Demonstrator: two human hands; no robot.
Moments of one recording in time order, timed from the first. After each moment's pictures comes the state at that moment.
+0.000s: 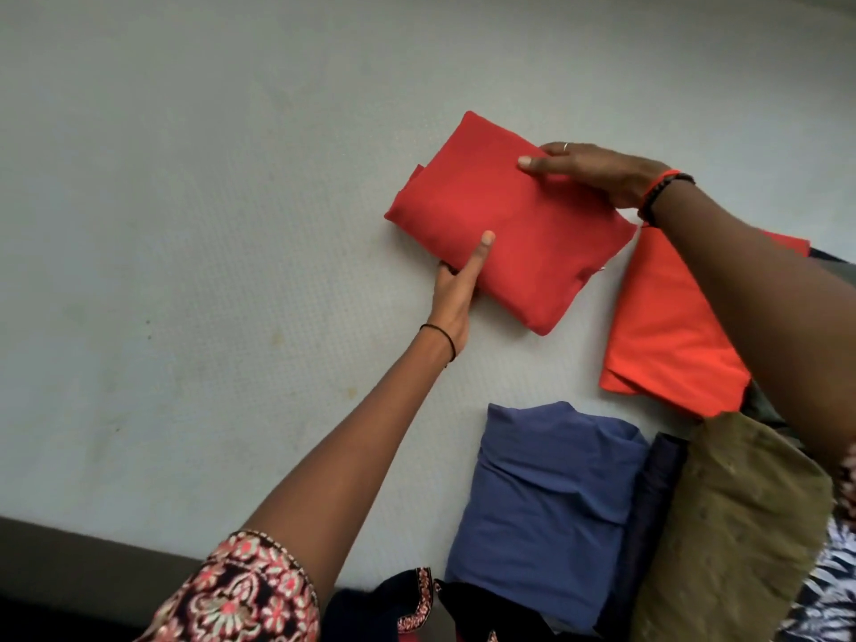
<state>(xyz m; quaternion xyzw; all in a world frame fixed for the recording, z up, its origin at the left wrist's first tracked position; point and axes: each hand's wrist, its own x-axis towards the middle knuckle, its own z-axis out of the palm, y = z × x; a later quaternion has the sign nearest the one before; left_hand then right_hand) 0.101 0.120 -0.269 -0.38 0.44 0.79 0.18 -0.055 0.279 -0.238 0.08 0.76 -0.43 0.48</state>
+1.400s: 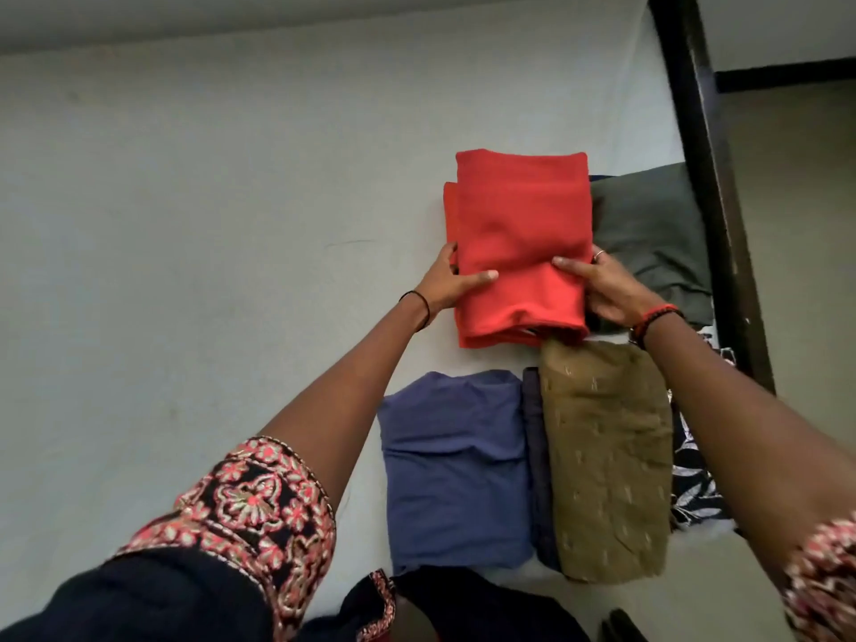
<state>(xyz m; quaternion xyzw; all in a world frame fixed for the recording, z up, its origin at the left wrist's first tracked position) 0.105 0.282 -0.231 -0.11 0.64 0.60 0.46 0.164 0.504 -0.229 0.36 0.55 -0.73 0.19</state>
